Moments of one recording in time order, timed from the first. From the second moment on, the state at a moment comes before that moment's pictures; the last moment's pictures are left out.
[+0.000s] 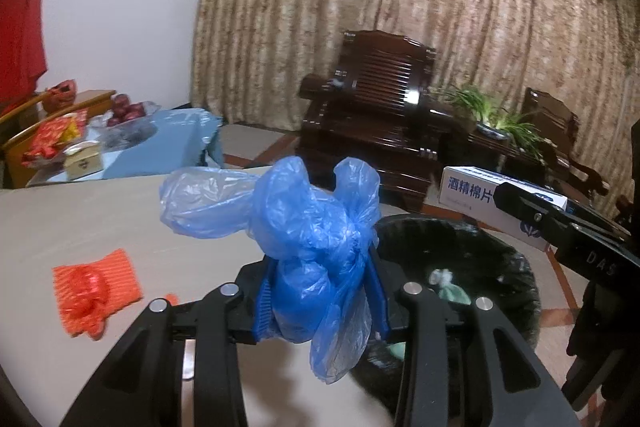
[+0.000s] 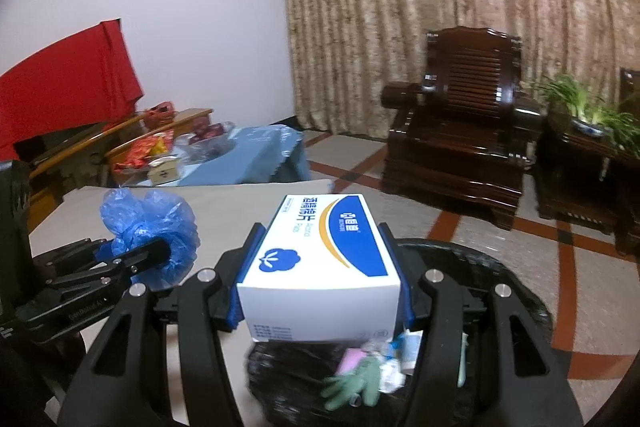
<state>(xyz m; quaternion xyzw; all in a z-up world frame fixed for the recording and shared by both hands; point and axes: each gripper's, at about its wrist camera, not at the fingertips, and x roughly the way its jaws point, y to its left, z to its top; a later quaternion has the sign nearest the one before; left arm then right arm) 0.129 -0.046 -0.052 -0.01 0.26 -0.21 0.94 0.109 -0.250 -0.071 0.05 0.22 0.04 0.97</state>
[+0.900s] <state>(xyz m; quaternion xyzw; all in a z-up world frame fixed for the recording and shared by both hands) 0.152 -0.176 -0.083 0.03 0.29 -0.31 0.91 0.094 -0.355 -0.124 0.06 0.27 -0.06 0.96</state>
